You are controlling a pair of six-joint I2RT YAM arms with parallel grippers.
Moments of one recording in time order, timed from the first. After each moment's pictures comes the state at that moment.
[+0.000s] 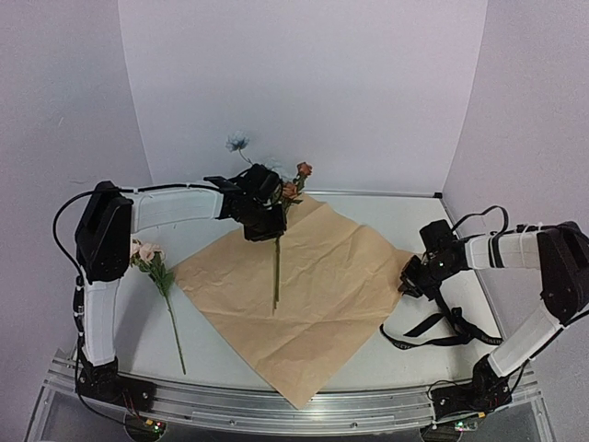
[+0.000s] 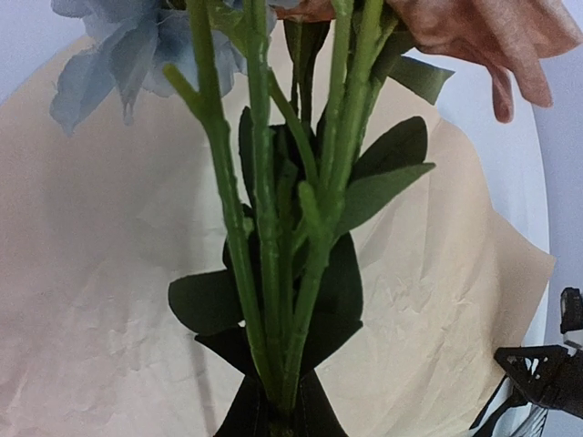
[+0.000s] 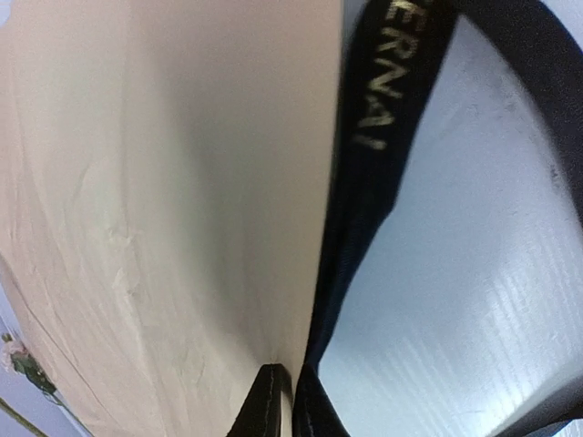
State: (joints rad) left arm -0.76 2.06 1.70 -0.51 -0.01 -0.77; right arm 0.30 1.55 0.77 -0.35 -0.17 0.97
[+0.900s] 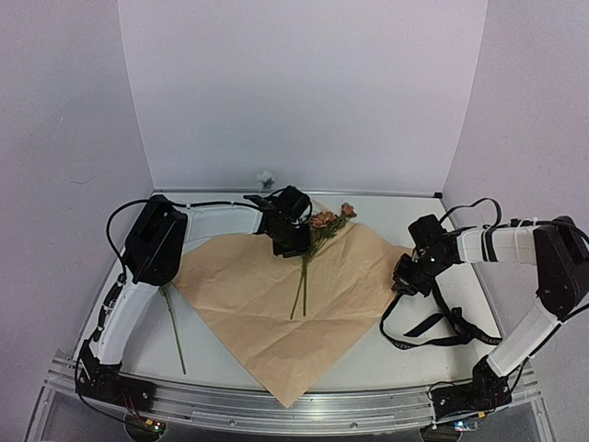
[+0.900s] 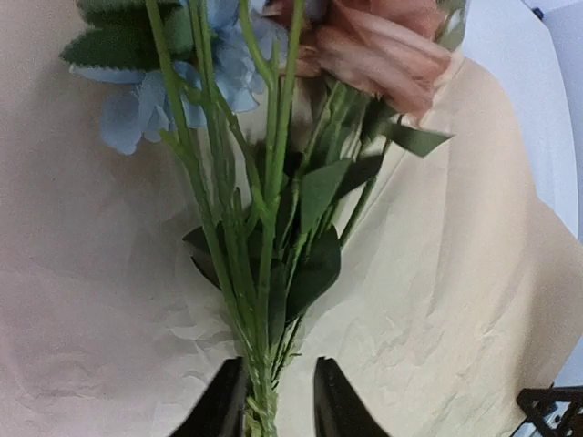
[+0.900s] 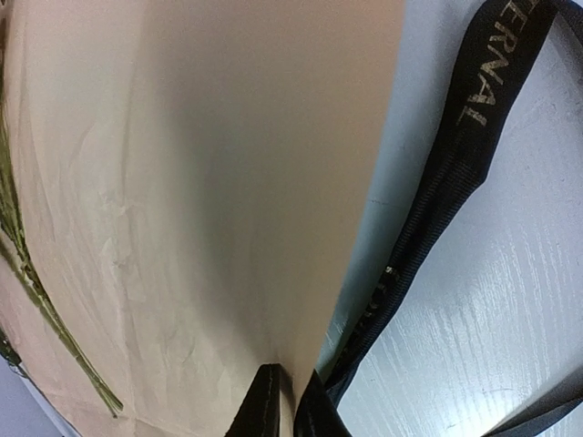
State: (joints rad) left arm -0.81 2.42 2.01 -0.53 0.05 -0.81; right arm 0.37 1.59 0.86 -0.44 -0.14 0.90
